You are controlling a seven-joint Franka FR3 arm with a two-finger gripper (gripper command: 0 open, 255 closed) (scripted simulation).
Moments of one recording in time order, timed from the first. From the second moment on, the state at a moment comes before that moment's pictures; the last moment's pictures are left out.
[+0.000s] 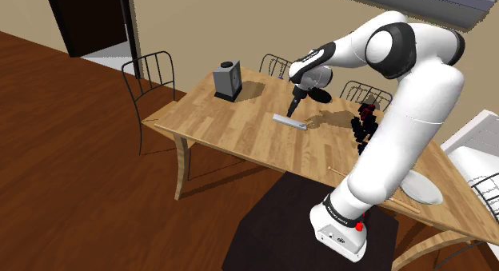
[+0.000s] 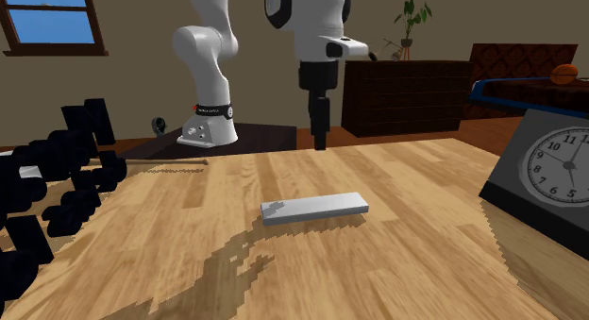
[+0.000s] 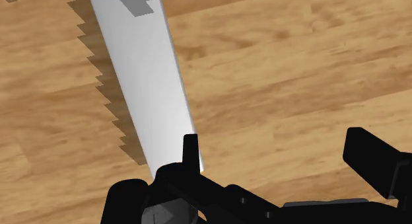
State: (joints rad) arm -0.17 0.19 -0.51 -2.25 0.18 2.40 -1.05
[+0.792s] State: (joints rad) arm -0.33 0.54 -0.43 -2.01 0.36 2.45 -1.25
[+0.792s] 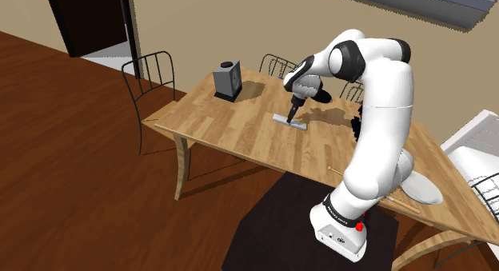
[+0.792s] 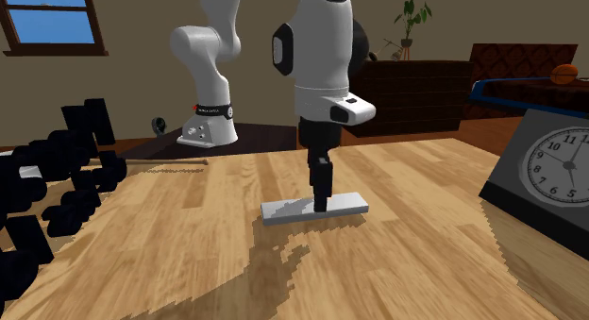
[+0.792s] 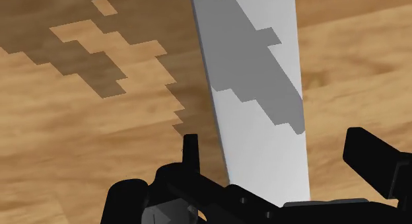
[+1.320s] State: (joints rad) arm -0.35 0.59 -0.41 -1.99 0.39 2.49 -1.27
